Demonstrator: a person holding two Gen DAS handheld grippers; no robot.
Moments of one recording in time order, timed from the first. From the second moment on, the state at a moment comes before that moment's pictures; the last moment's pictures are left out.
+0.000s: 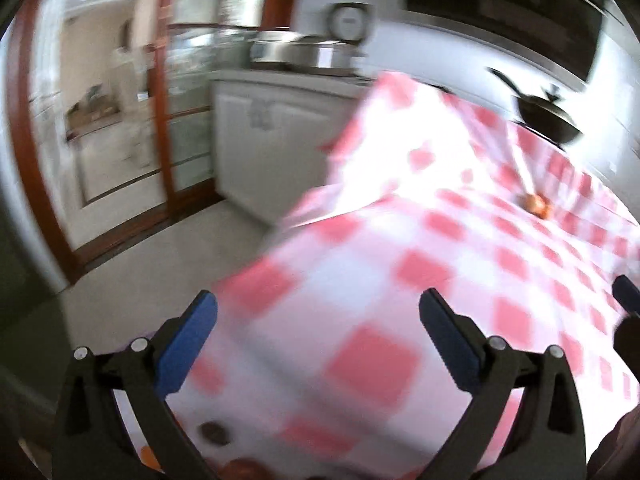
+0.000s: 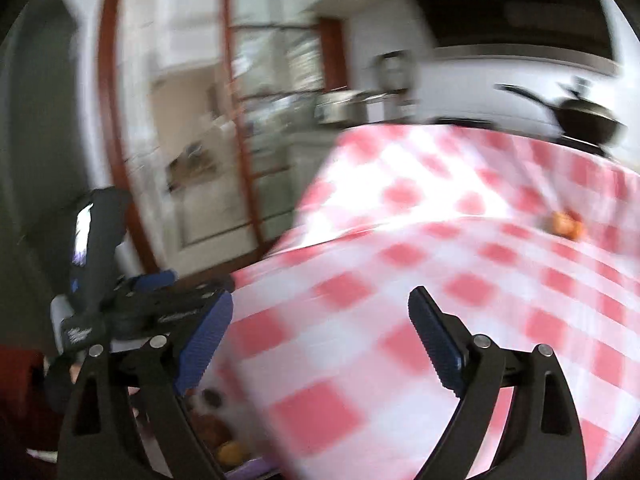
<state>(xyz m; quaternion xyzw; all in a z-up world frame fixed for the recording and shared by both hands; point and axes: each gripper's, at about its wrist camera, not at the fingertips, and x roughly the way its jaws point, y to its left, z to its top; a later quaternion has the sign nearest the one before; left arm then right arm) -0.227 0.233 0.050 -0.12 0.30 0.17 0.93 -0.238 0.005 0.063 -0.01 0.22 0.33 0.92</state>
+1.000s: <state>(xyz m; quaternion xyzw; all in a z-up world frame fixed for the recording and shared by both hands) 0.073 0.092 0.019 -0.20 0.36 -0.05 0.91 0.050 -0.183 -0.015 0.12 0.38 0.02 0.92</state>
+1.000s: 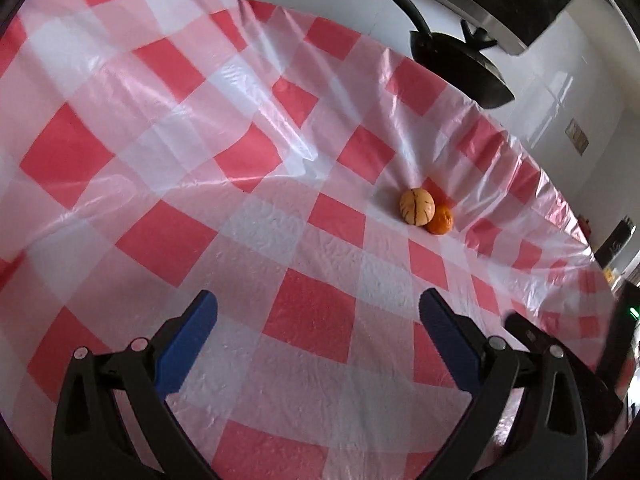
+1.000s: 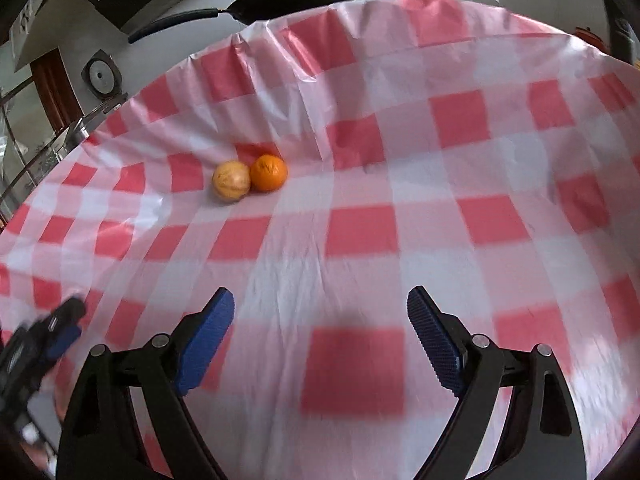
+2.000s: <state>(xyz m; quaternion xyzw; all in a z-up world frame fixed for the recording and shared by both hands) 0.076 0.088 0.018 -0.19 0.36 -0.03 0.91 0.147 -0.158 -0.017 0.13 0.39 0.05 0.91</state>
